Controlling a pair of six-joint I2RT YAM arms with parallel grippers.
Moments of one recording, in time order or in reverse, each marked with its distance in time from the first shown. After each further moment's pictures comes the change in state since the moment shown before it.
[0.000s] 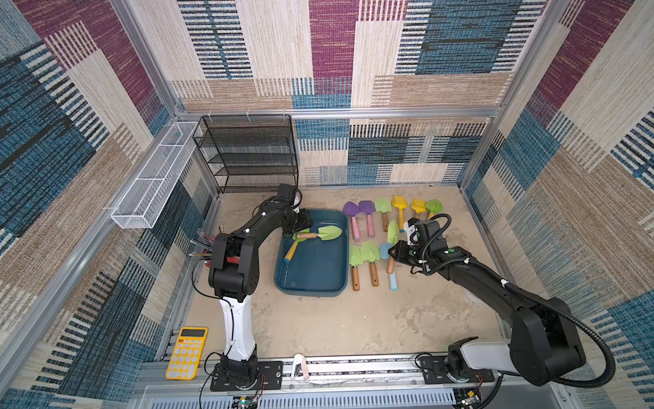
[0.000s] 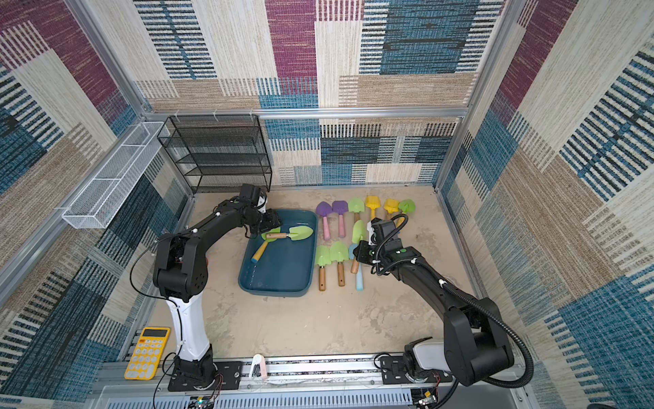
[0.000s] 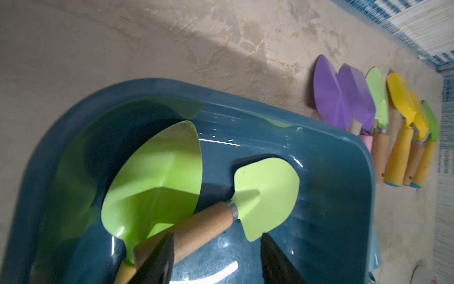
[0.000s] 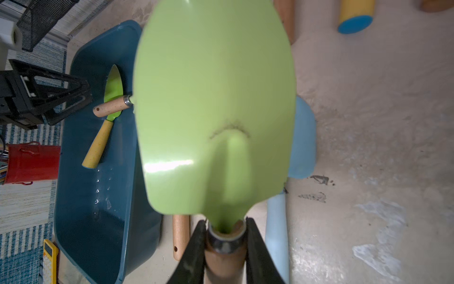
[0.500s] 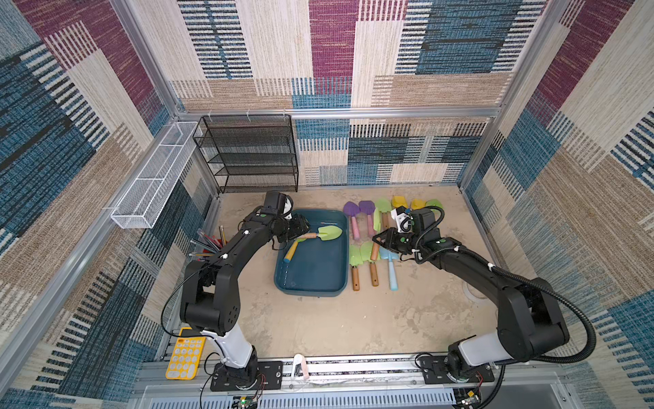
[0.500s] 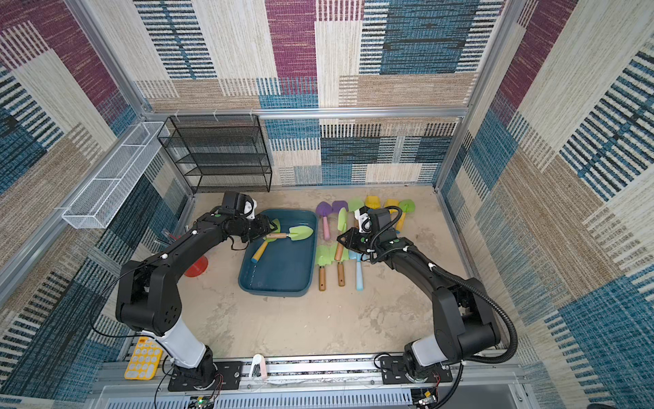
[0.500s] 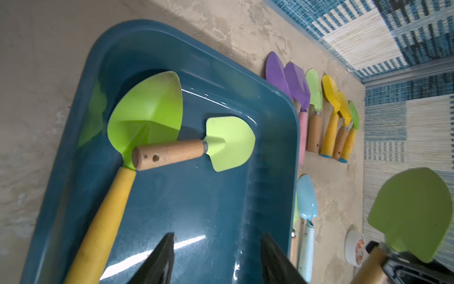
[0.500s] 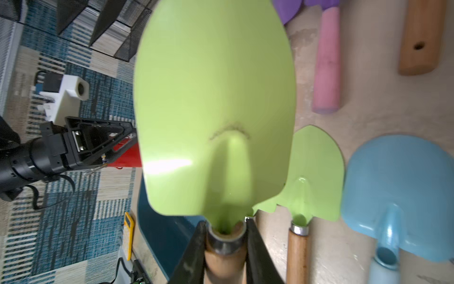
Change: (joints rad) left arm 0.006 -0.333 -0.294 0.087 0.072 -0.112; right arm 0.000 0.133 0.107 0.167 -0.233 0.074
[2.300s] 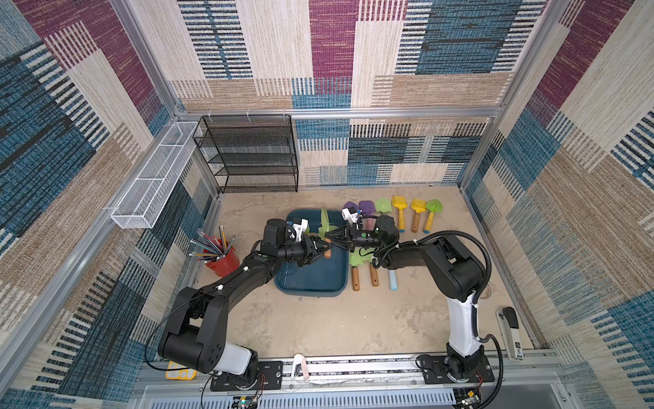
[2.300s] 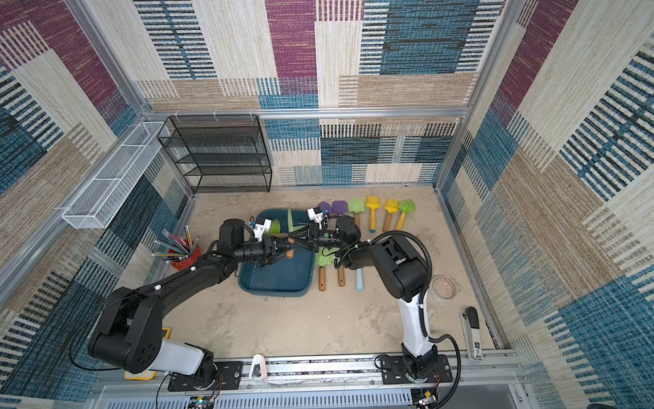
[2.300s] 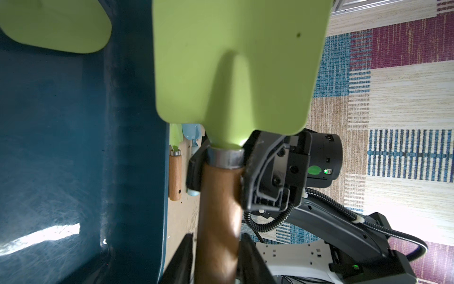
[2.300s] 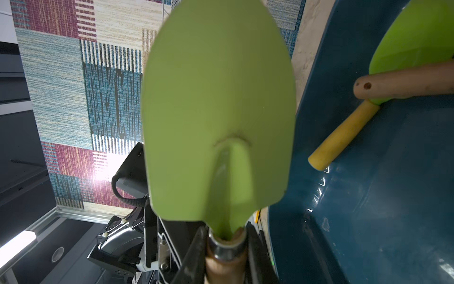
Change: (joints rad) left arm -0.085 -0.277 -0.544 0.671 0.531 -0.438; right arm 0.212 0.607 0.131 1.281 -0.511 0.857
